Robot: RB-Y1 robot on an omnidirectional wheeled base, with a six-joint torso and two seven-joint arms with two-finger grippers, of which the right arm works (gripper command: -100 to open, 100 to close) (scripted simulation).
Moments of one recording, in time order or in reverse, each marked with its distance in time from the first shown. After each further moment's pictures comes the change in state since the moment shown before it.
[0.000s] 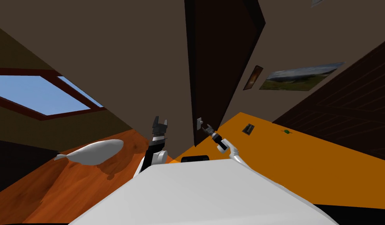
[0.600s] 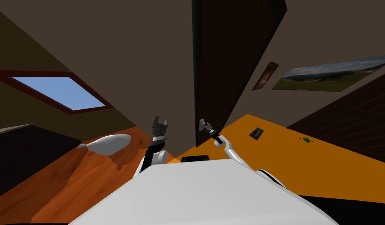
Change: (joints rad) arm -0.136 0.054 -0.029 0.150 -0.057 0.040 0.070
